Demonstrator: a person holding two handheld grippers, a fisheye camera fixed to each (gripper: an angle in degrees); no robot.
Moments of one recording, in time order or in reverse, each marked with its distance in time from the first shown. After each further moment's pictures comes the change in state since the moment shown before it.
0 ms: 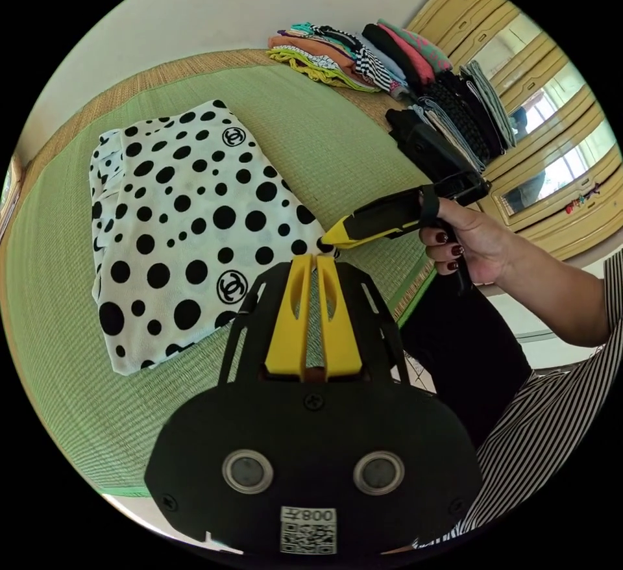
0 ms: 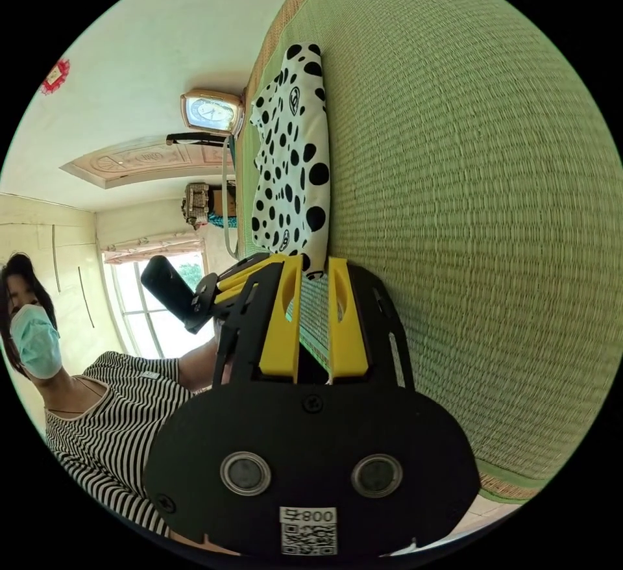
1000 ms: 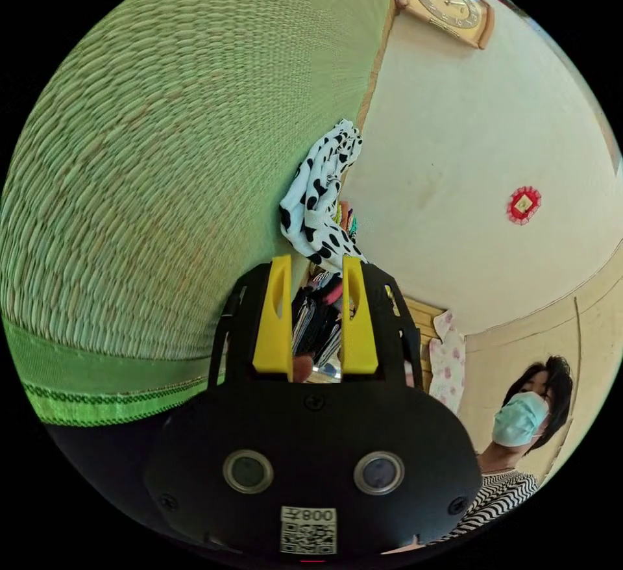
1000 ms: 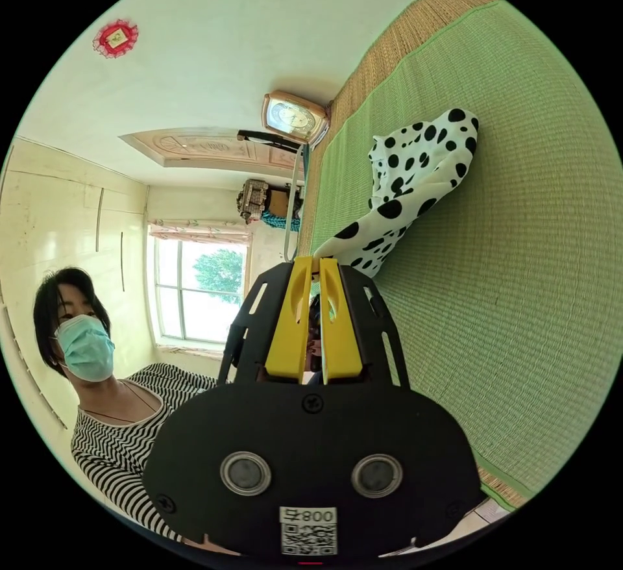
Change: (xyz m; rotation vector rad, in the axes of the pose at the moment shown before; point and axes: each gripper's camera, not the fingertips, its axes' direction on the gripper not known) left arm -0.265 0.135 -0.048 0.581 0.995 -1.162; right arm -0.130 0.057 -0.106 0.036 -0.179 -0.199
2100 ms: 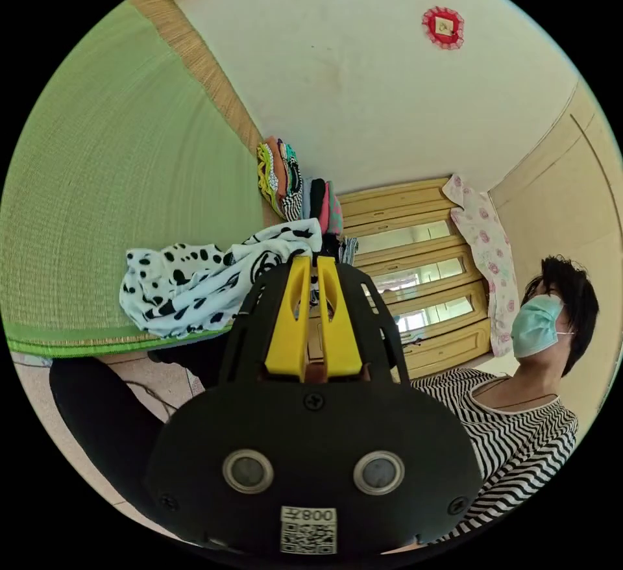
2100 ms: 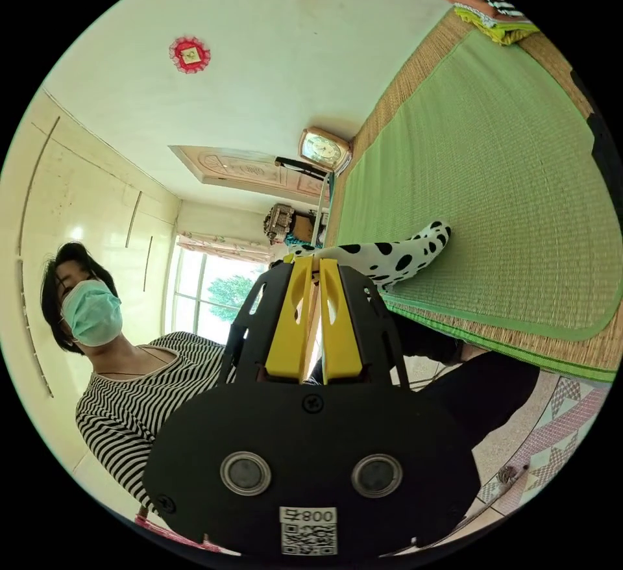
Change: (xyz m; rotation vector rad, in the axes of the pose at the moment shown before) left arm 0.047 0.101 0.149 -0.289 -0.126 0.591; right arm -0.128 0.271 -0.191 0.193 -0.076 -0.075
